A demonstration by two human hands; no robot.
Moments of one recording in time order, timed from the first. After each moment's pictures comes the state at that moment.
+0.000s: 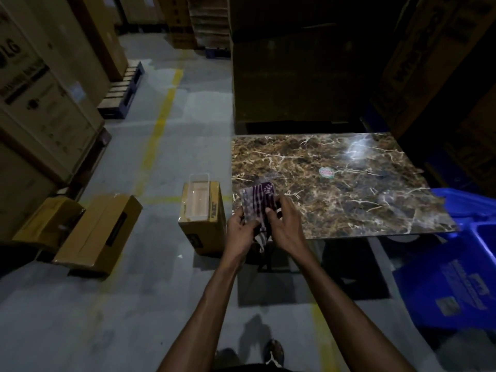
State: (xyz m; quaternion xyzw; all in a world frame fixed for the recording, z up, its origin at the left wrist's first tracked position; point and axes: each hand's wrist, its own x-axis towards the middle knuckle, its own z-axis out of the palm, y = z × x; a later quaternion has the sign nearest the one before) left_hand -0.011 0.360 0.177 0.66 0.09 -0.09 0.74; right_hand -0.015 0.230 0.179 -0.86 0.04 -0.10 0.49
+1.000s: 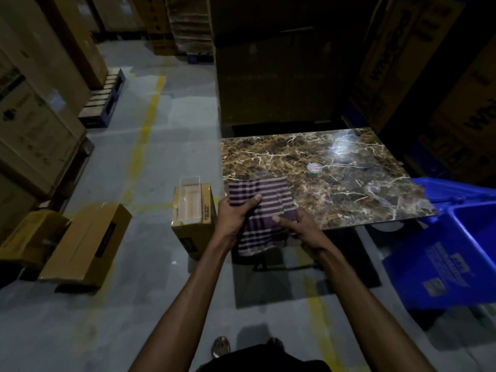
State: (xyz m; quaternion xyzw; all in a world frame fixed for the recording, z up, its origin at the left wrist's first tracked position) left_hand 0.001 0.378 0.209 0.60 0.05 -0.12 0.79; right_hand -0.059 0.195 0.203 -0.66 0.07 0.08 0.75
